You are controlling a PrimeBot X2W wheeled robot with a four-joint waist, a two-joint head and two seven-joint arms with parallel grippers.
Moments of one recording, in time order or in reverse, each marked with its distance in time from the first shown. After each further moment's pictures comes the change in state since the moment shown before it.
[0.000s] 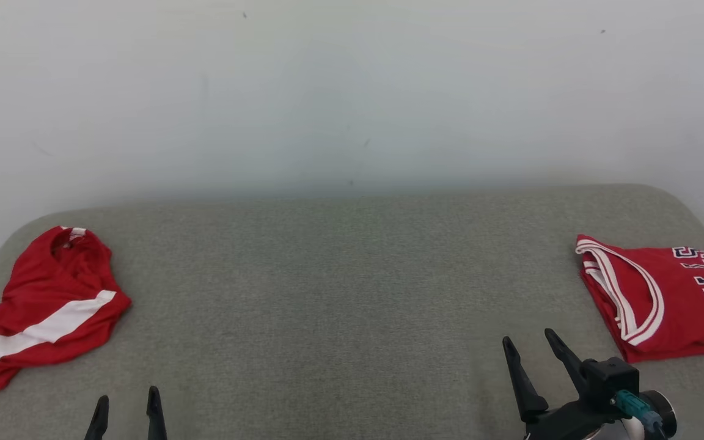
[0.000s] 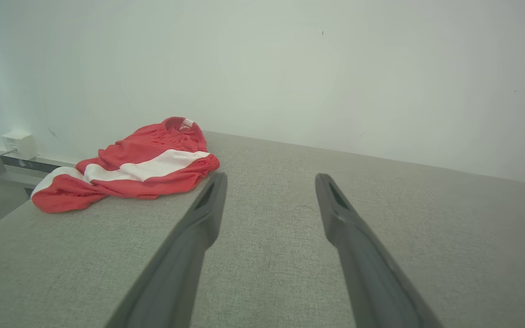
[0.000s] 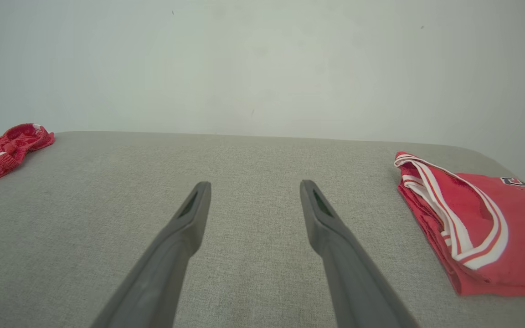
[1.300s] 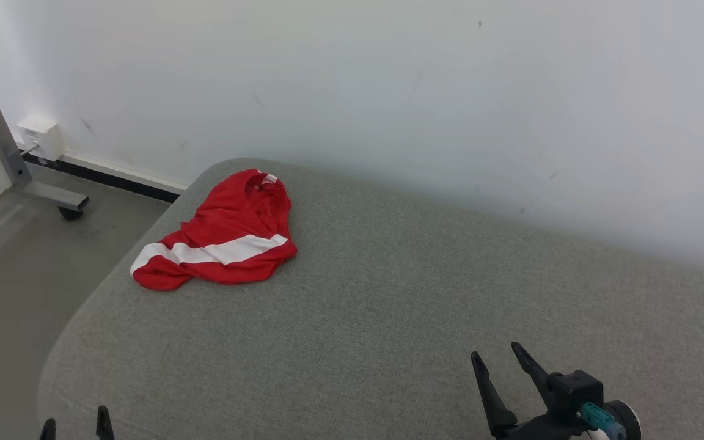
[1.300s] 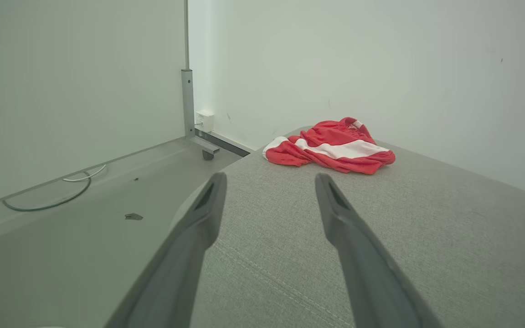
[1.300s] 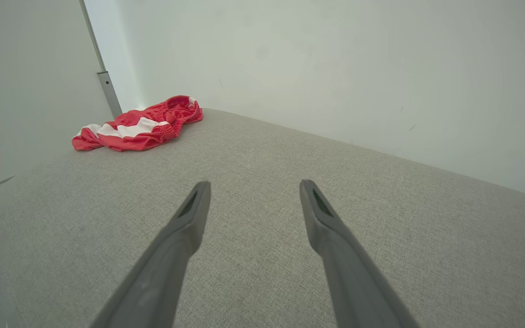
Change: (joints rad) left arm 0.044 0.028 0.118 -0.012 0.017 -0.024 0.000; right arm -0.022 0.054 0.053 0.097 -0.015 0.000 -0.059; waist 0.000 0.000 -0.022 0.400
